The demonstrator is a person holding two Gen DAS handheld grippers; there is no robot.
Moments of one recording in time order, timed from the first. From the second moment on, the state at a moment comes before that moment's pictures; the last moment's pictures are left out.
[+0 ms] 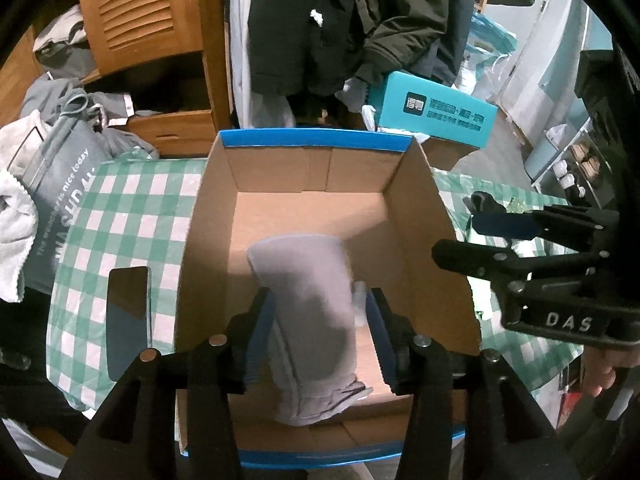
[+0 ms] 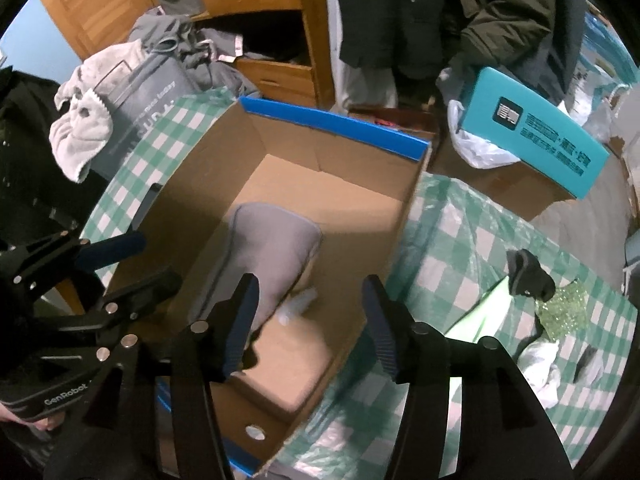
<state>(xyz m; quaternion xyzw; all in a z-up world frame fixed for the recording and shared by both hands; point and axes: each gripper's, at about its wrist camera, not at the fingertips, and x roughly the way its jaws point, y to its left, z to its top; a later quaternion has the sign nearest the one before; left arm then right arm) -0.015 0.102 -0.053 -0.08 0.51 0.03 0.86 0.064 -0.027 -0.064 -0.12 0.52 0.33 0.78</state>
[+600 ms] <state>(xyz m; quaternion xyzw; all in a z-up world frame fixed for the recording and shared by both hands) -0.003 0.062 -0.052 -0.07 0.52 0.00 0.85 0.066 -0.079 -0.054 -0.11 0.51 0.29 0.81</state>
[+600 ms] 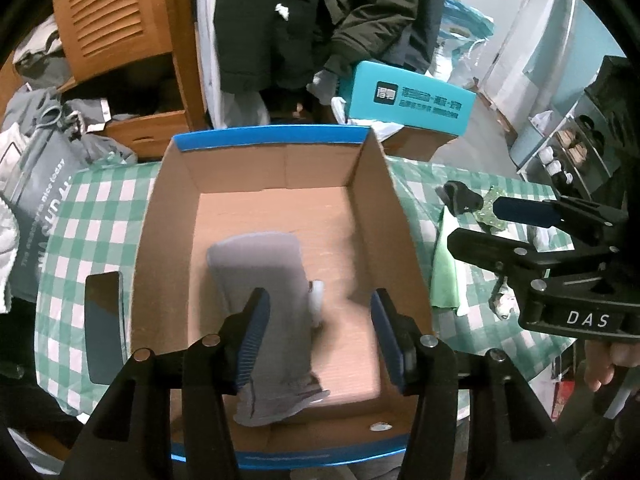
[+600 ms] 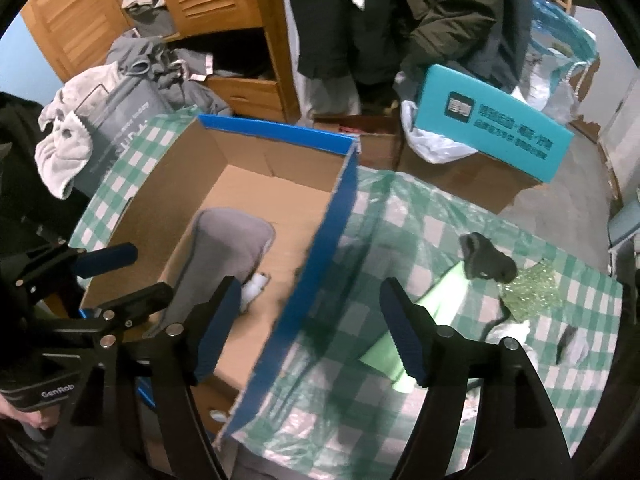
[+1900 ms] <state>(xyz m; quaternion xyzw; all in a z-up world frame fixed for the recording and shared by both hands) 0.037 -0.073 -0.062 0.02 0.54 -0.07 0.84 0.072 -0.281 -0.074 -0.04 0.51 0.16 0.85</state>
